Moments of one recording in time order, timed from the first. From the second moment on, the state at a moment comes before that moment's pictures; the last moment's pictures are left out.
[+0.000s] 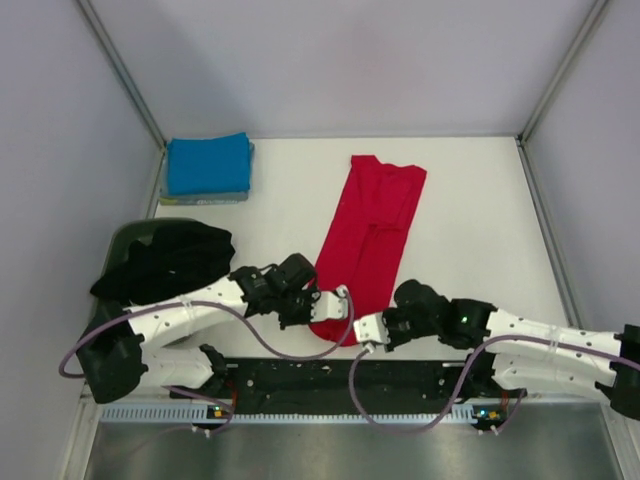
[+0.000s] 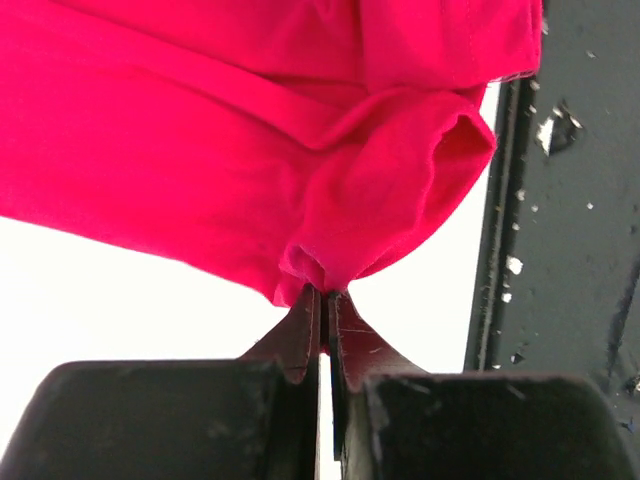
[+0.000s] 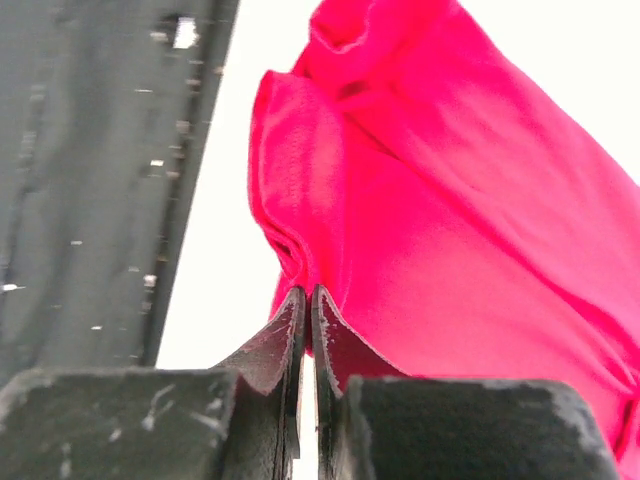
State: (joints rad) left arm -0.95 1.20 0.72 -0.66 0.26 0.63; right arm 1.15 0.91 0.49 -0.36 -0.25 -0.72
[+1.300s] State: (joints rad) left arm -0.64 2.07 1.66 -0.60 0.08 0.55; right arm 0.37 1.48 0.63 0.20 -0.28 -0.80
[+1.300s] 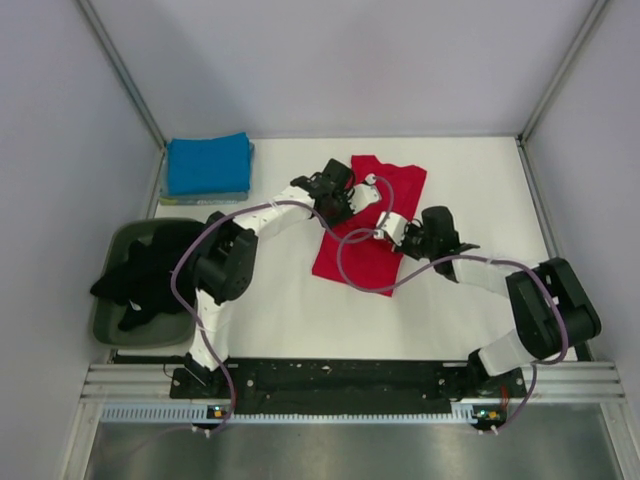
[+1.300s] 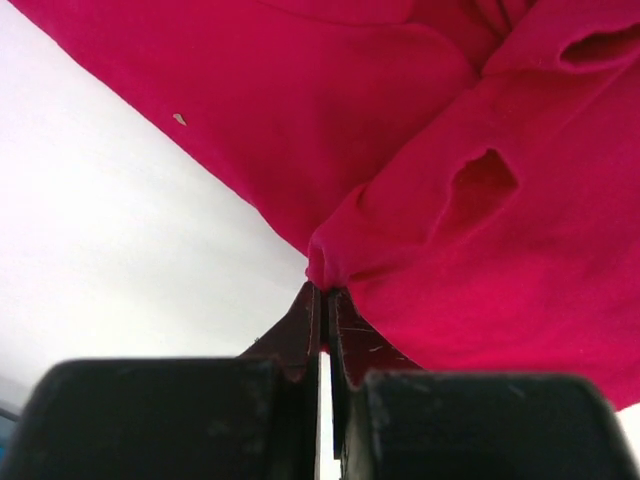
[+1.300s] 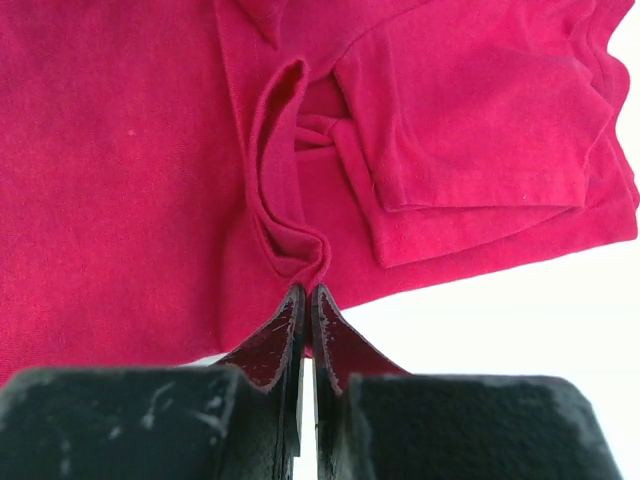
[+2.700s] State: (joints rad) left arm -0.67 1.66 1.01 -0.36 0.30 0.81; right arm 0.71 1.22 0.48 -0.17 -0.25 -0.86
